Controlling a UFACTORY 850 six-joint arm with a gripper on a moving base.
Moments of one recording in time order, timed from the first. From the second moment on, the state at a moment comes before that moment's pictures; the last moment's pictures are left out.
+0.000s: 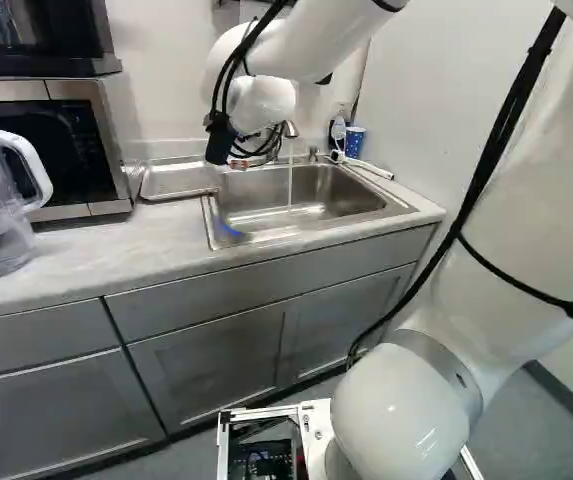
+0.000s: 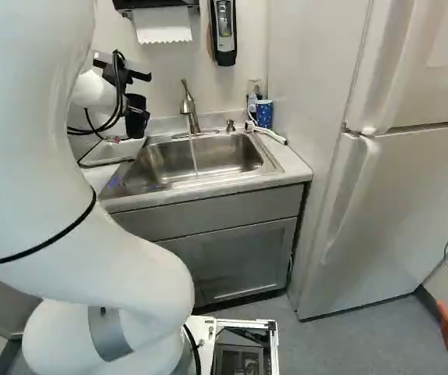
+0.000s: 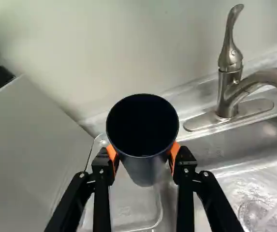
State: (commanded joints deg) arm 27.8 2.1 -51.9 27.3 16.2 -1.4
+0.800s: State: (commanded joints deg) arm 33.8 -1.5 -55.5 22.3 18.1 -1.4
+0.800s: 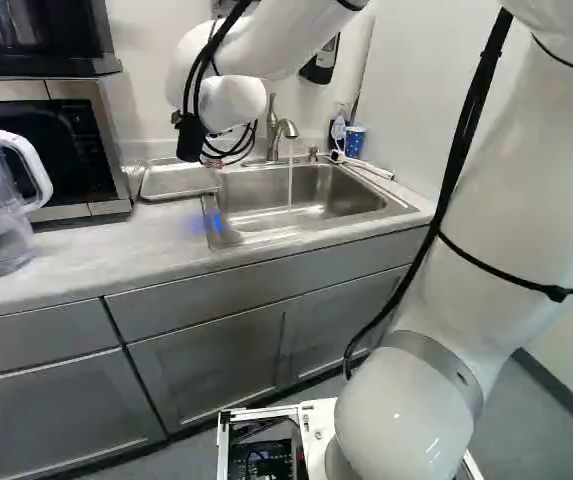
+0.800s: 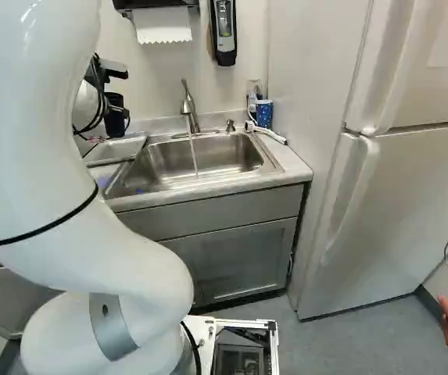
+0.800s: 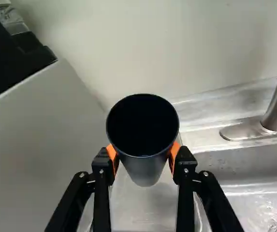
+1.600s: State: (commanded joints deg) arm 34.4 2.0 -51.0 9.8 18.1 -1.4
